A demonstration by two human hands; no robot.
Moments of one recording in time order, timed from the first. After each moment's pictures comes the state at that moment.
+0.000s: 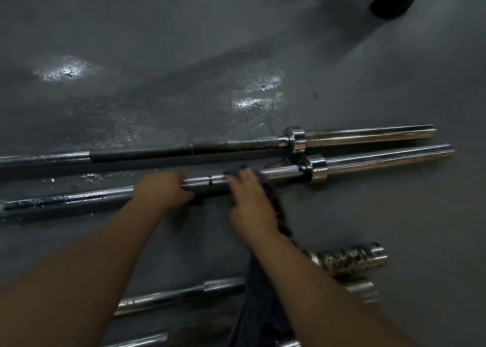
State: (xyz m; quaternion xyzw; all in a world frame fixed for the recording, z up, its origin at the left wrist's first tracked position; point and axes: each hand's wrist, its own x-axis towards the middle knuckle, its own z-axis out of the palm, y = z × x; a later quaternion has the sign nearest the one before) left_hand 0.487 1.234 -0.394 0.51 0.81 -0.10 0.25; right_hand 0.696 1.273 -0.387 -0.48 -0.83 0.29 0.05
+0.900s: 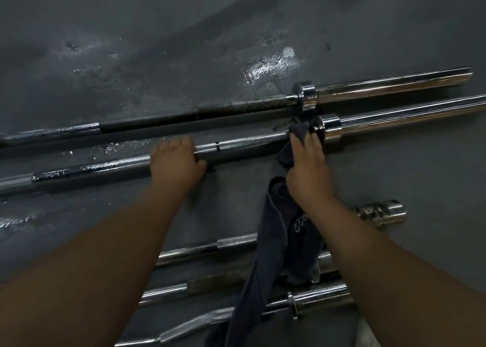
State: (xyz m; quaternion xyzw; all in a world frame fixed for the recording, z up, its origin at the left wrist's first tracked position) left_hand 0.516 1.210 -0.403 0.51 0.85 -0.06 0.13; right_hand 0.772 1.297 -0.375 -0.58 -0.78 0.24 0.00
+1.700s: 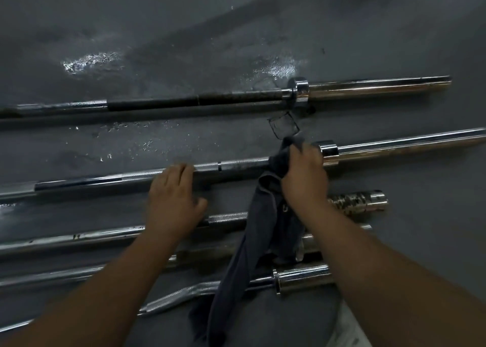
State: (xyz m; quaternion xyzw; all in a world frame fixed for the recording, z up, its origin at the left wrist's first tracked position) left_hand 0.584 1.098 -0.382 0.53 0.84 0.01 0.15; right_hand 0.794 1.259 -0.366 -0.58 -0.80 0.14 -0.02
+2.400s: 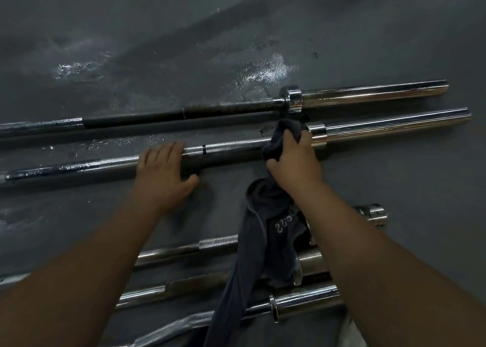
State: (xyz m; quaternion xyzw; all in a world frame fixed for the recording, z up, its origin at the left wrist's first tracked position) left_hand 0.530 1.182 -0.402 0.54 0.83 -0.01 0.15; right_hand 0.766 1.320 -0.363 -0.61 -0.76 0.23 -0.07
